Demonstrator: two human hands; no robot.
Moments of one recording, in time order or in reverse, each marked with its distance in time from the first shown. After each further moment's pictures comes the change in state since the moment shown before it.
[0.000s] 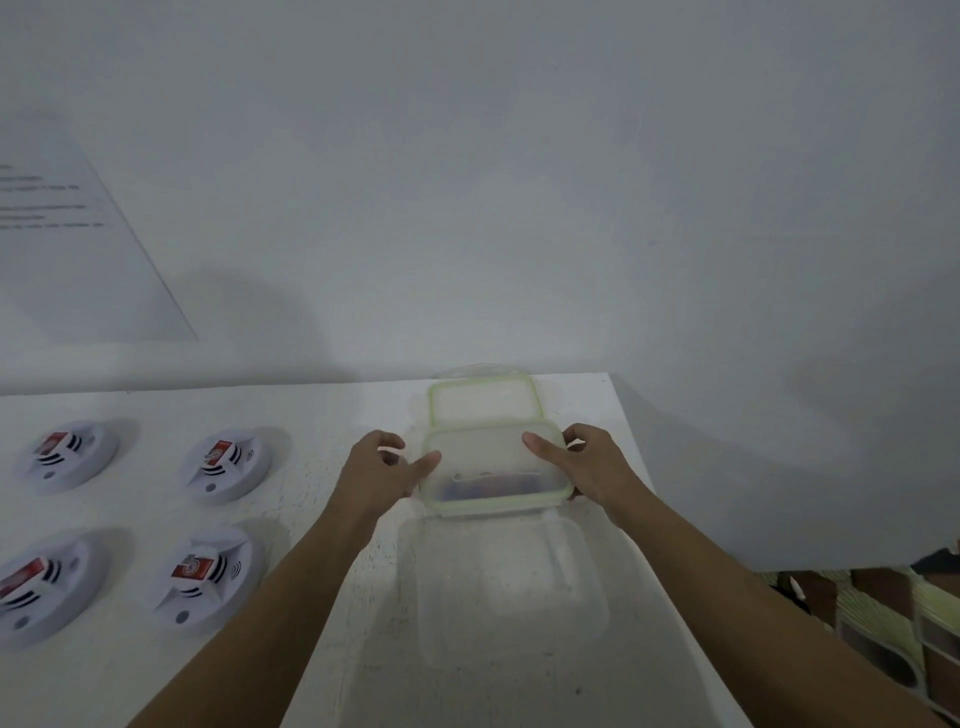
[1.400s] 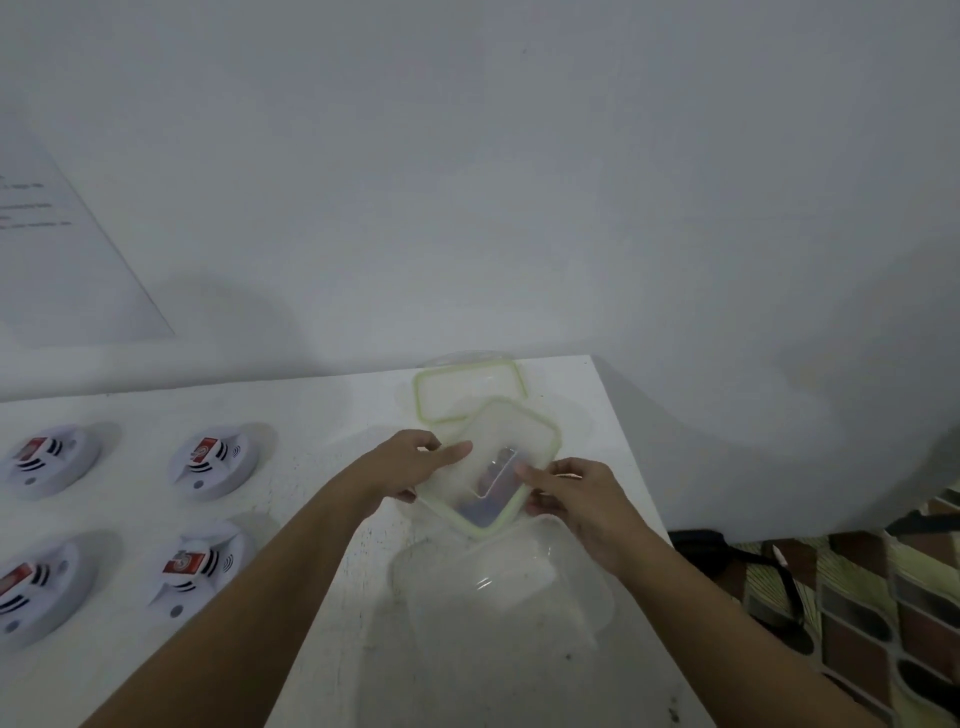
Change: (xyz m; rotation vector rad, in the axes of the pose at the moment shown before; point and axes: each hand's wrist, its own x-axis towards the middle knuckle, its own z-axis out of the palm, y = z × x) left_hand 0.000 0.020 0.015 0.331 -0.409 -0.058; right_hand -0.059 0.023 0.009 0.505 -0.066 0.154
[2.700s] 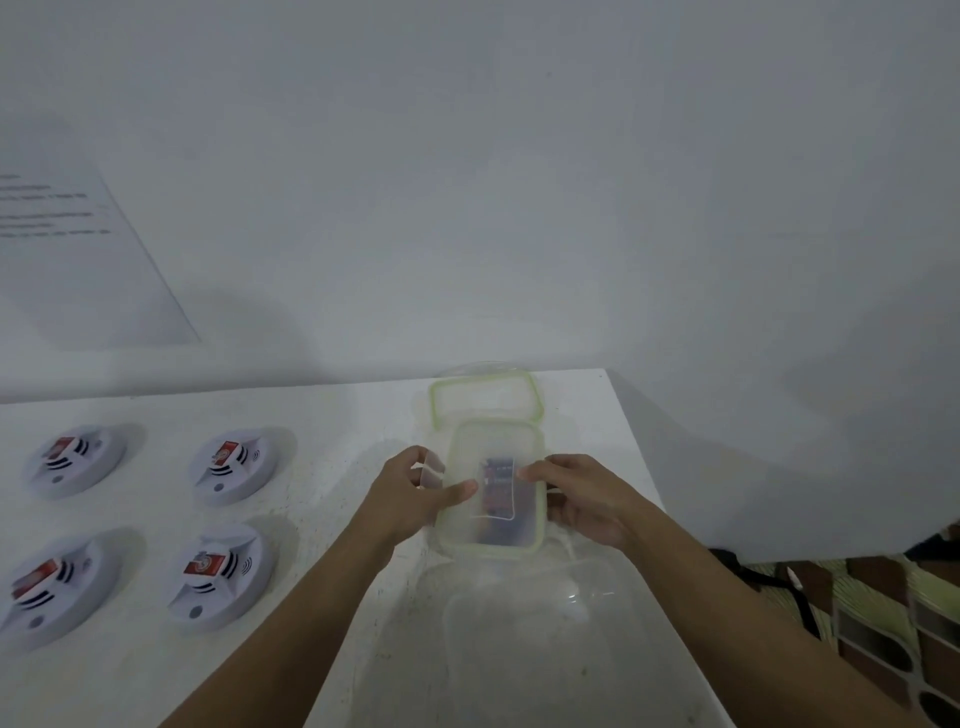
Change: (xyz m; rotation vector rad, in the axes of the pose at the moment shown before) left_hand -0.025 -0.024 0.015 -0.262 0.203 0.123; right_hand 0.021 -0.023 0.012 -0.056 -0.250 0.145
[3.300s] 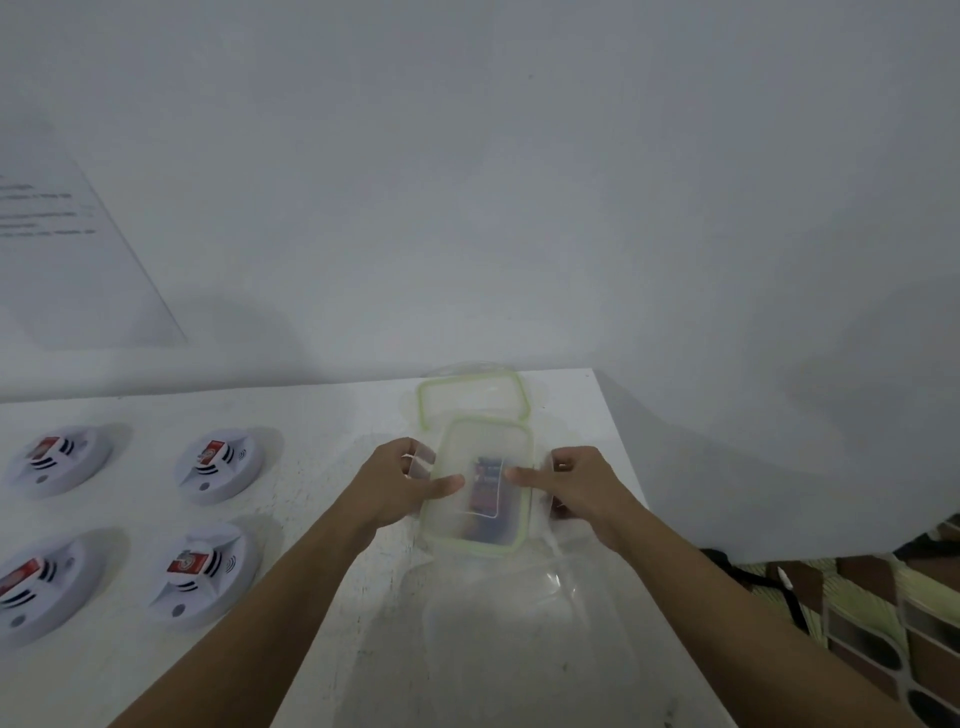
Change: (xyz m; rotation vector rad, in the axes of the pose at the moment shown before) left_hand 0.005 0.012 -0.004 0.143 -0.025 -0.002; right_hand -0.008 0.003 -0.009 -0.312 0.253 -0.155
